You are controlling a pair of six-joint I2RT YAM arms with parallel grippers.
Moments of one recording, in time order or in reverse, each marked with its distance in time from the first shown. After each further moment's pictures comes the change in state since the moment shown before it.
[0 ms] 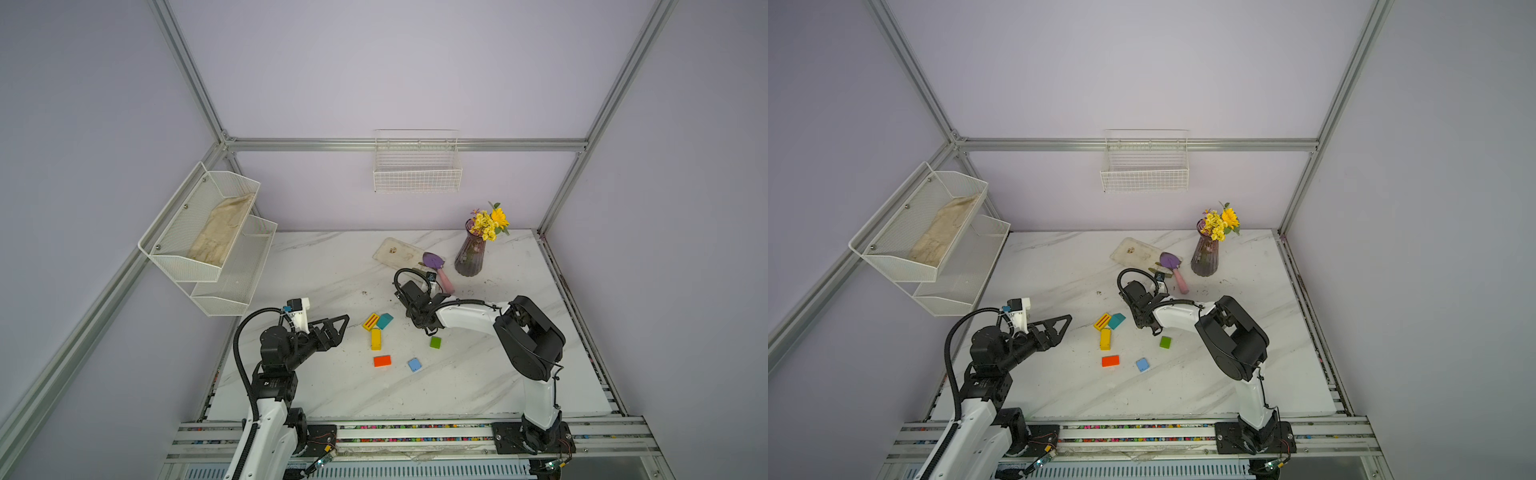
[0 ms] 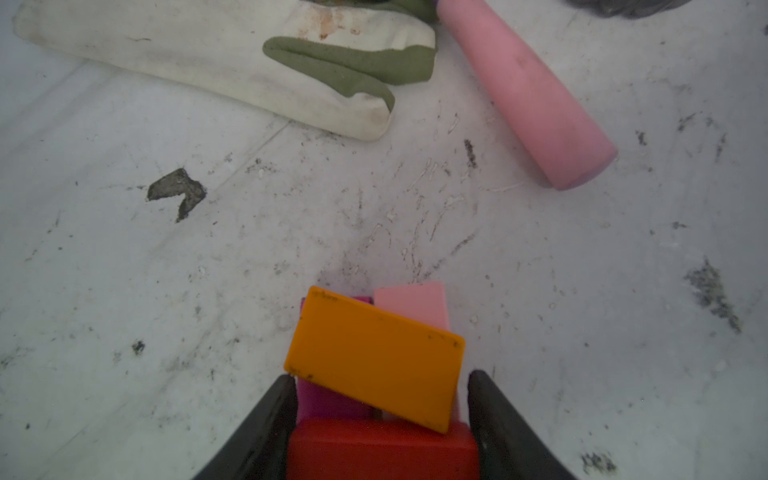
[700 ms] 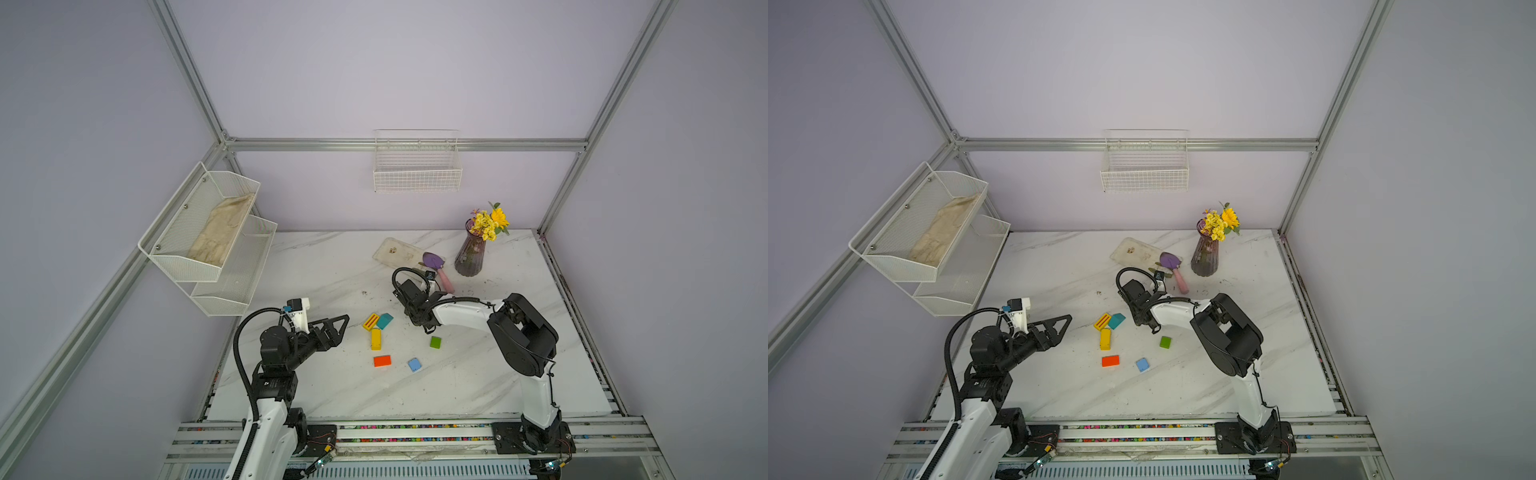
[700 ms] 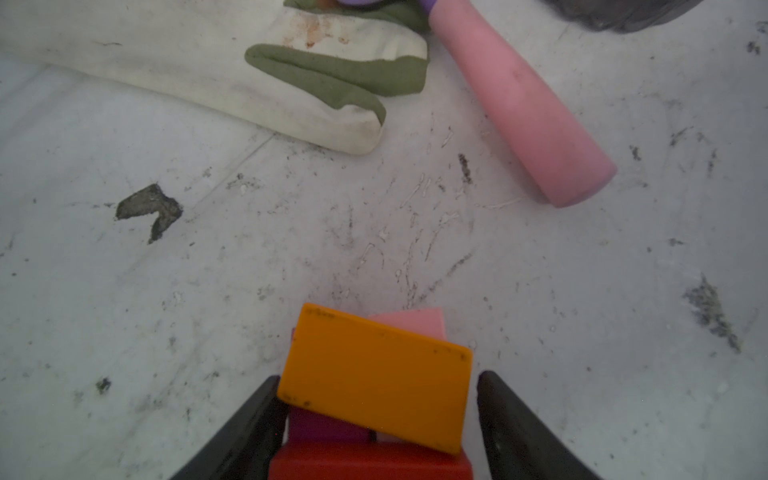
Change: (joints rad) left arm 0.000 0.000 0.000 0.000 0.000 0.000; right arm -0.009 0.042 0.035 -0.021 0.035 -0.003
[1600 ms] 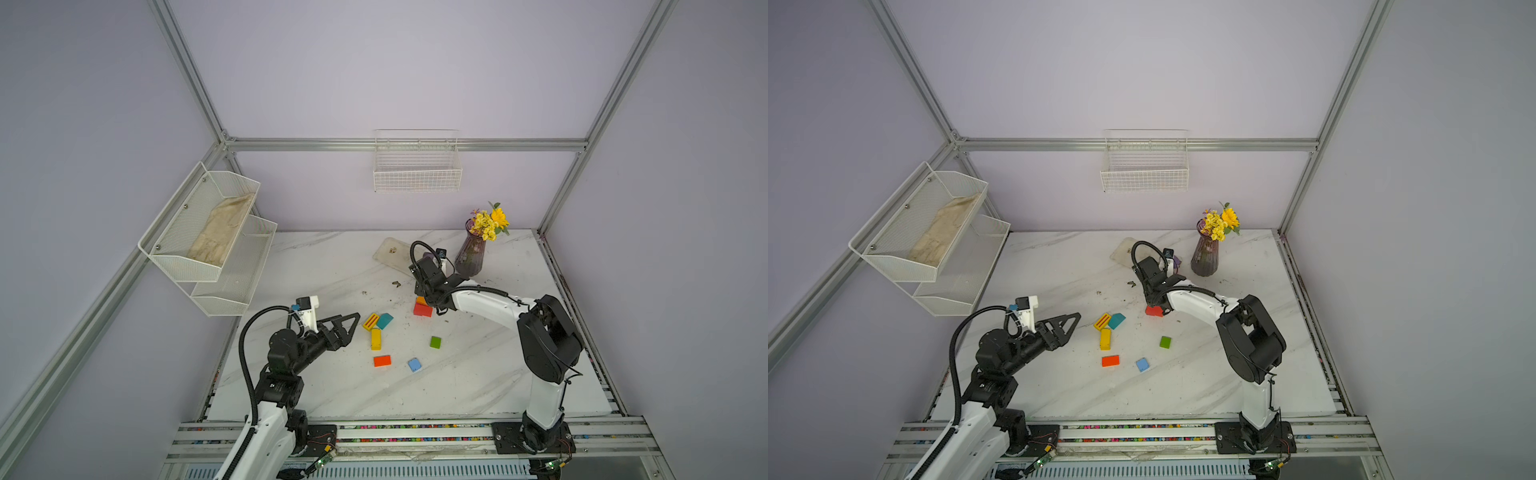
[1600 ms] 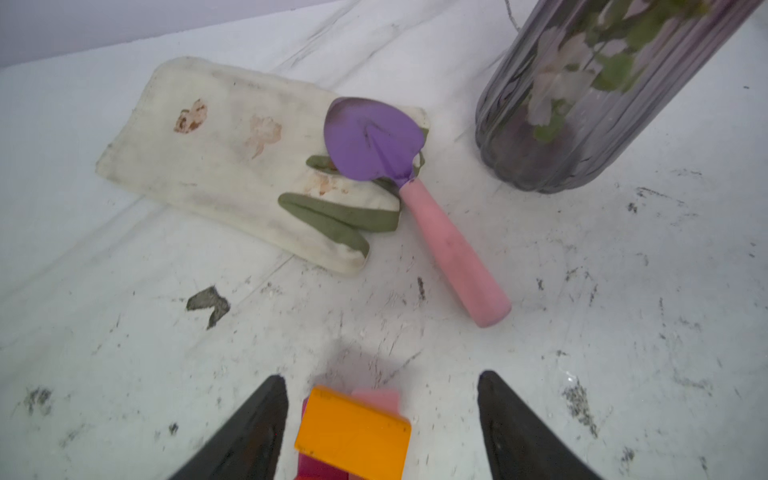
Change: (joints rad) left arm -0.307 0.026 -0.009 0.128 -0.159 -0.147; right arm -0.140 -0.132 0.066 -0.027 -0.063 -0.208
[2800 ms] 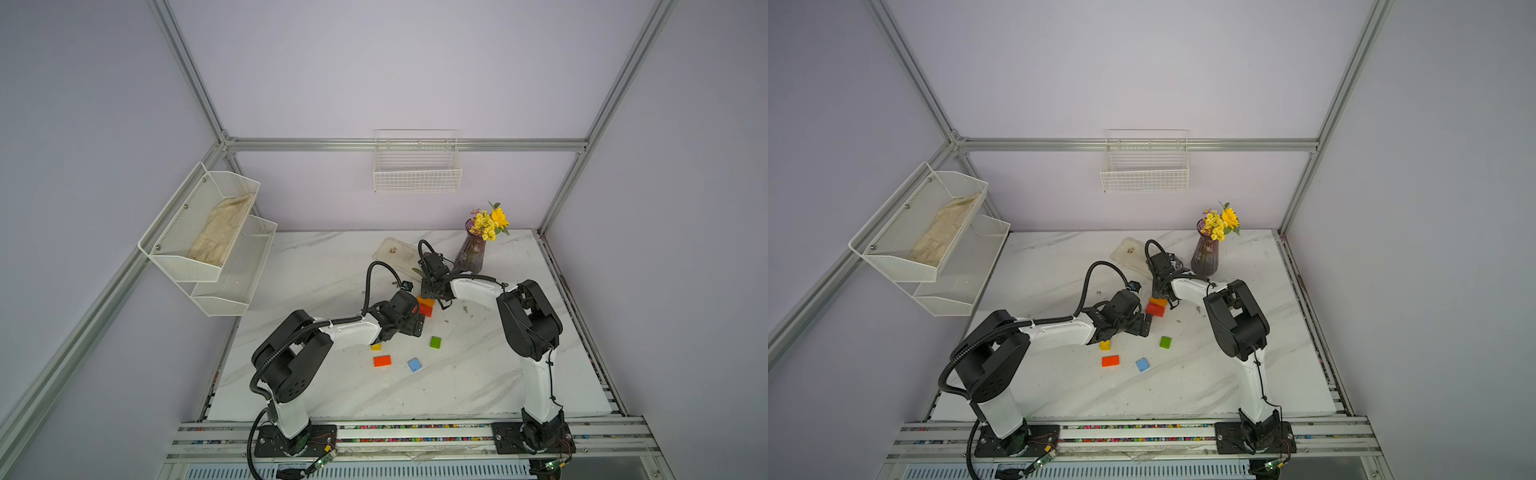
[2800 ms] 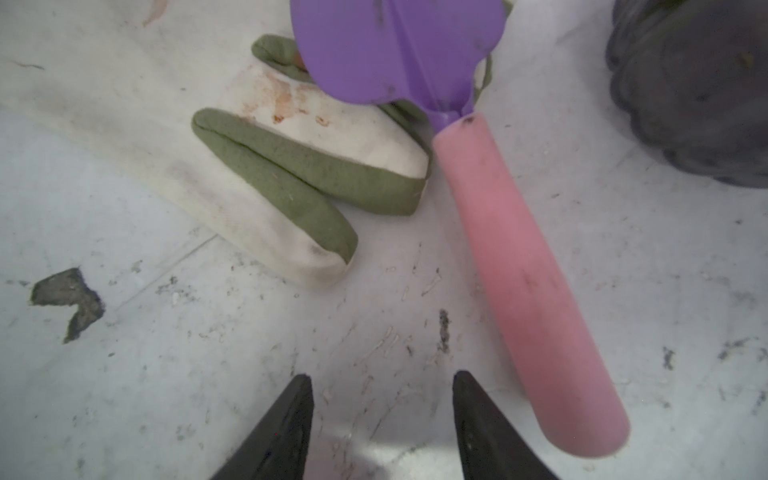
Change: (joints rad) left arm -0.546 1.138 0.787 -0.341 -0.710 0.358; right arm -0.102 0.197 0.074 0.000 -0.253 -0.168
